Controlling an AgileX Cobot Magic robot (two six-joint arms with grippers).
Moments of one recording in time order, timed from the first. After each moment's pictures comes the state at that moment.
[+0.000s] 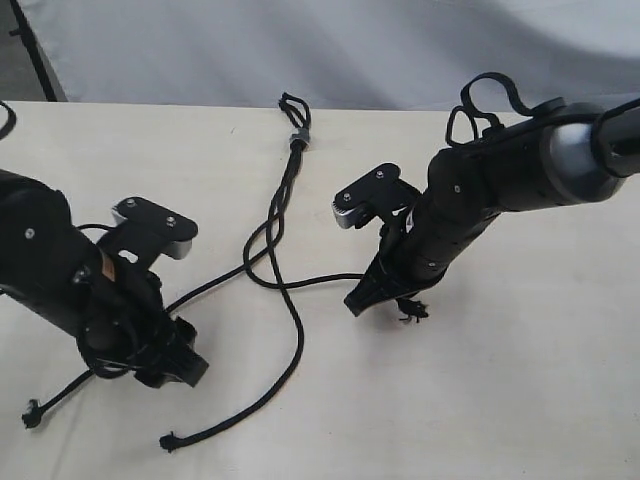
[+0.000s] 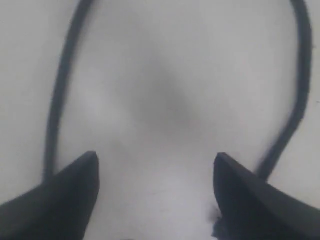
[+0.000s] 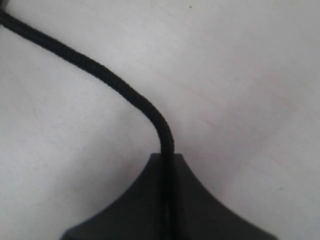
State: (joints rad) left arm -0.45 1.57 -0.70 -0.18 0.50 0.16; right arm 0.54 1.93 -1.05 0.02 0.43 -0.23
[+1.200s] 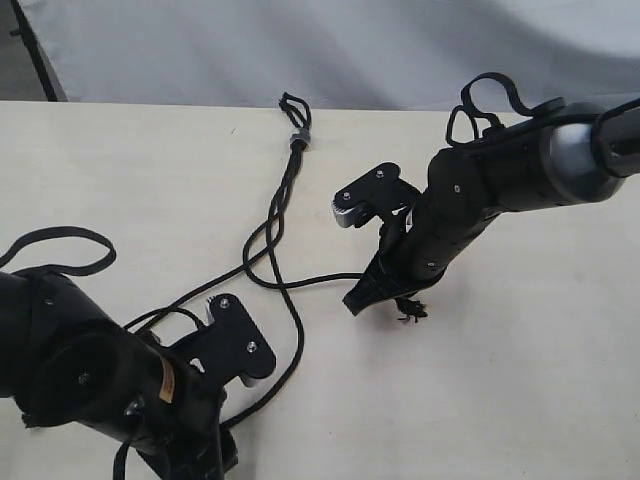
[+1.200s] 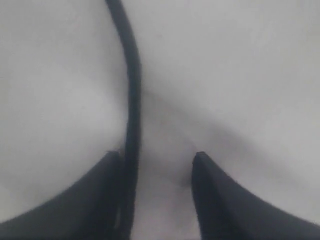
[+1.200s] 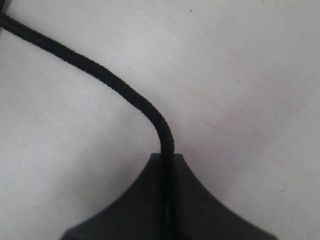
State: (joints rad) left arm -0.76 1.64 -0.59 -0.20 0.30 0.32; right arm 0.54 1.93 -1.05 0.02 0.43 -0.23
